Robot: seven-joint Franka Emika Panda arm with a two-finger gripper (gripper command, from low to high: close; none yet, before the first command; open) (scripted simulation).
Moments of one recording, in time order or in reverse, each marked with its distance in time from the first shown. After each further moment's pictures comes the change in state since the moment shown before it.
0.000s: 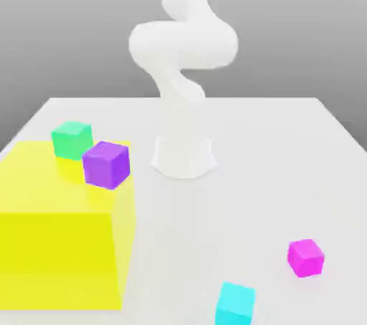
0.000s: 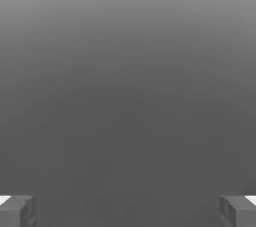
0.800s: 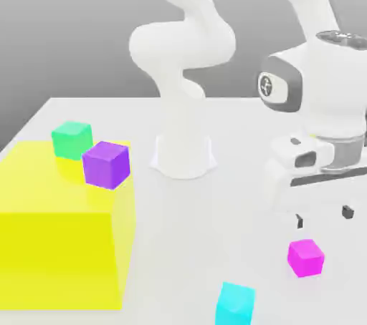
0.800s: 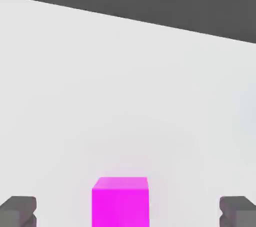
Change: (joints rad) arm 0.299 0.879 0.185 -0.274 -0.121 0.442 0.365
